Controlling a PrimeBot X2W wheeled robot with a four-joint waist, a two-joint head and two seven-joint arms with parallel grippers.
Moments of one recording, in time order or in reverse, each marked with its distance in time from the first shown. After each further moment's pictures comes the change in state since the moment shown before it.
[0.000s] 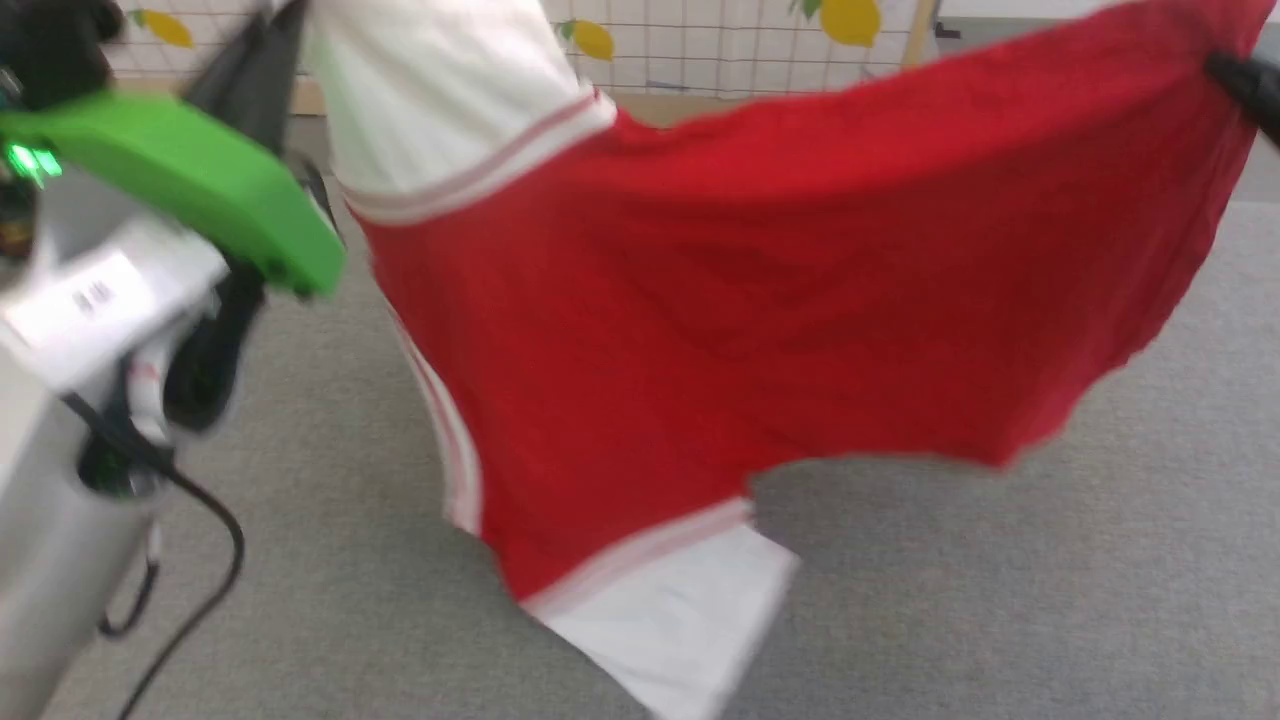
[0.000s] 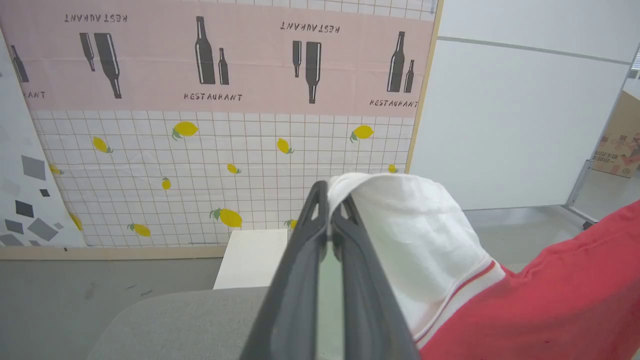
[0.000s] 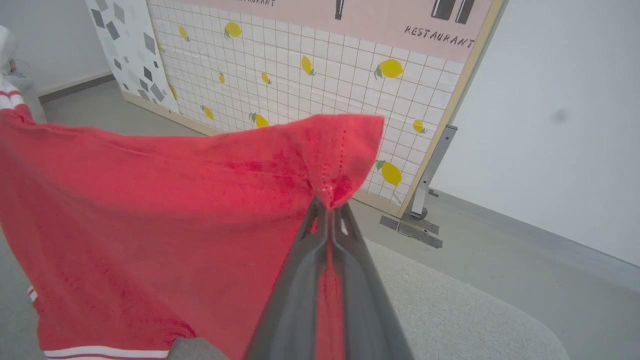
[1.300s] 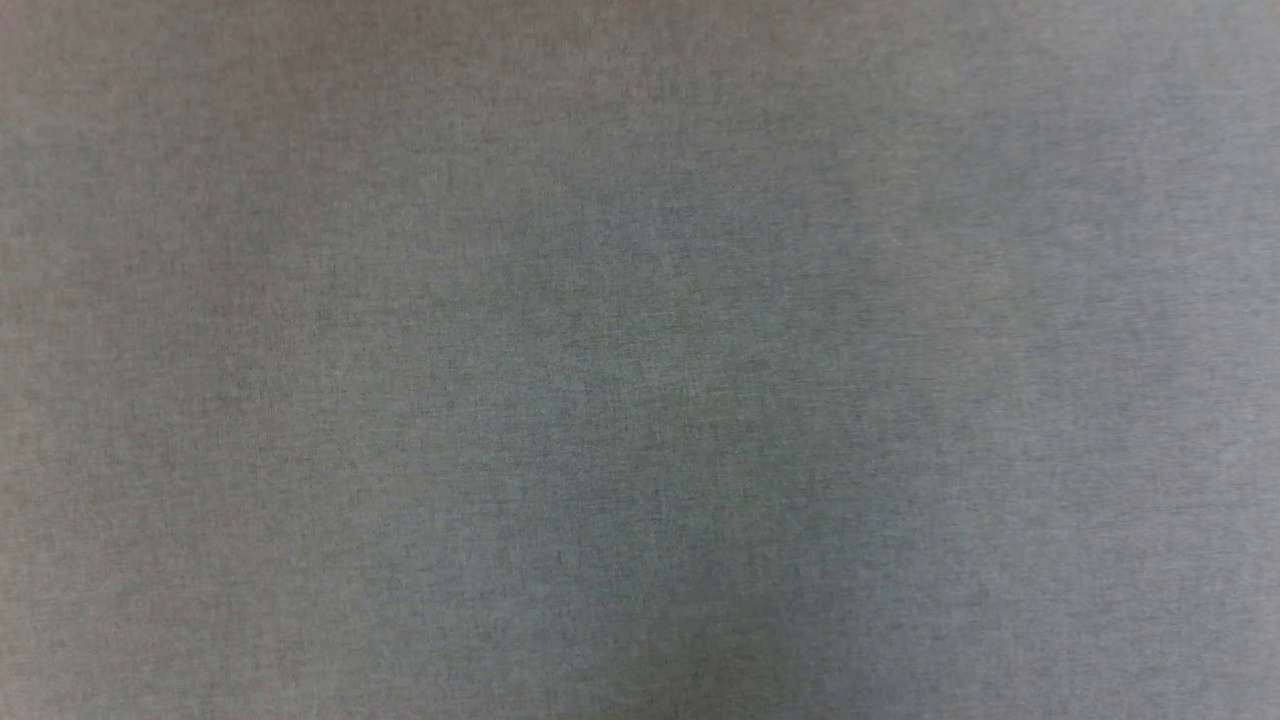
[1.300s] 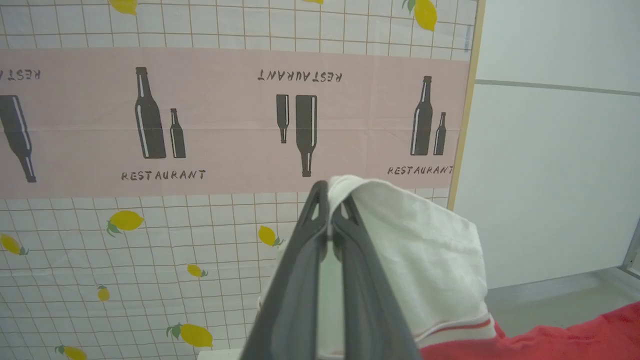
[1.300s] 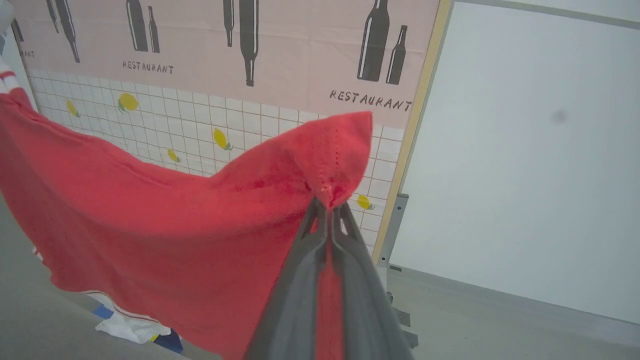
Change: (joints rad) left arm -1.132 -0.273 -0.034 1.051 0.164 -0.355 -0.242; right arm -1.011 0.275 0.390 0.911 -0.133 0.000 -0.658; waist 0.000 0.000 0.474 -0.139
